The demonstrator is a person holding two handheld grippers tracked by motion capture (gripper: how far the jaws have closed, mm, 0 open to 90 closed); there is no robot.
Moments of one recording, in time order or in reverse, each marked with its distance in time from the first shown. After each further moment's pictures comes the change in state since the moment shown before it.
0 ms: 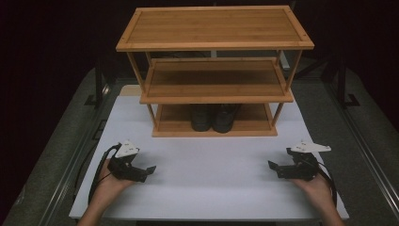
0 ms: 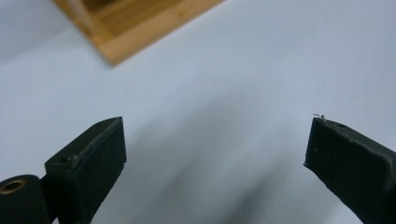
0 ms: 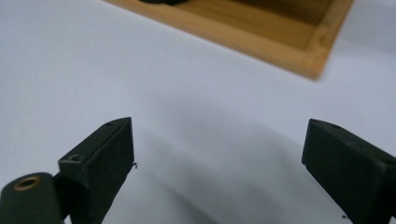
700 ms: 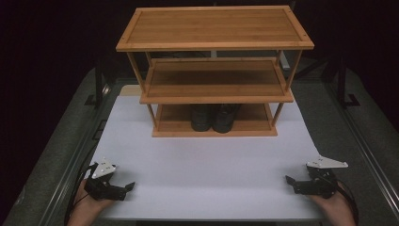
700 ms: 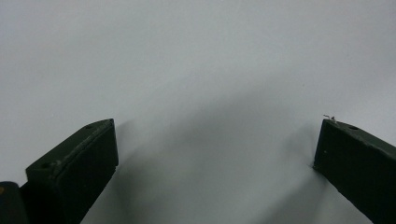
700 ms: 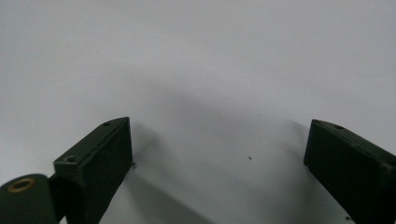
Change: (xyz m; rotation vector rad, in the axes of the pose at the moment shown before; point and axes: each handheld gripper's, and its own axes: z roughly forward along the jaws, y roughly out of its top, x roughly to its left) left arm 0.011 -0.066 -0.031 0.042 0.089 -0.074; right arm -0.015 -0.047 -0.028 0.111 -0.110 0.042
